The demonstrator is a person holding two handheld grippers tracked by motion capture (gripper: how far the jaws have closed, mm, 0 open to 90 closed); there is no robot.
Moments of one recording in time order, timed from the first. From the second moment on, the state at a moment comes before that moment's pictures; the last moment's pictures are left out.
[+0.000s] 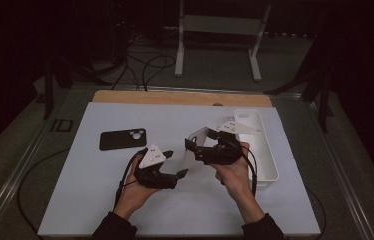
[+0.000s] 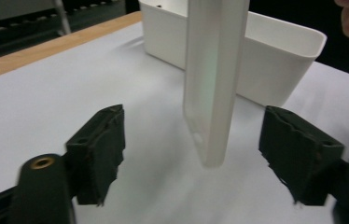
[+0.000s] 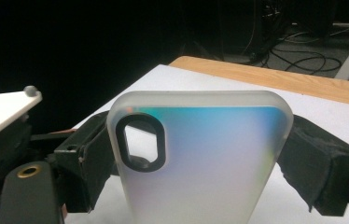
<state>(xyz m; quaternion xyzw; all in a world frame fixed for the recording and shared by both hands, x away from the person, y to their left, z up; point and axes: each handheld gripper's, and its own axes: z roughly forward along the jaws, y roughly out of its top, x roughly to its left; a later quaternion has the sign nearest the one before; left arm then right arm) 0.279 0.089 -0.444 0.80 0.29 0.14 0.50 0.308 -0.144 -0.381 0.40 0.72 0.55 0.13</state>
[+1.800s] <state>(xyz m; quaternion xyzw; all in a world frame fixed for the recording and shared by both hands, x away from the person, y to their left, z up) 0.234 0.233 -0.486 0.73 0.40 0.27 0.48 0.354 -0.182 -0.347 0.43 0.71 0.52 0.20</state>
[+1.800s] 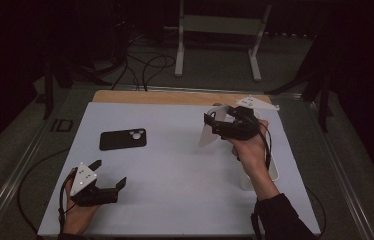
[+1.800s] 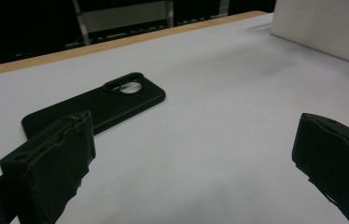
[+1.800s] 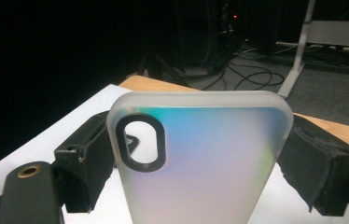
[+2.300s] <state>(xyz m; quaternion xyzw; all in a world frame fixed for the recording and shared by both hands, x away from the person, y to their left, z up) 0.234 0.237 -0.490 0.73 0.41 0.29 0.47 0.378 -0.199 -0.342 0.46 0.70 0.51 0.22</state>
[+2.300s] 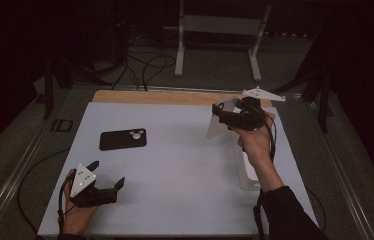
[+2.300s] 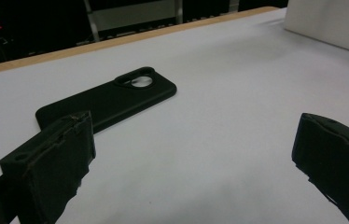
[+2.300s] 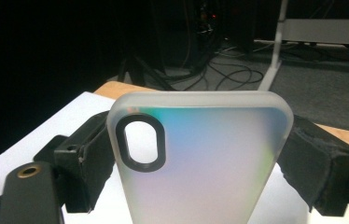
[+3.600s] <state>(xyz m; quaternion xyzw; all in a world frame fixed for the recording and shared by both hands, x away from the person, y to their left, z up) 0.233 0.238 -0.490 0.72 0.42 0.29 0.47 0.441 -0.239 -0.339 0.53 0.66 0.45 0.28</state>
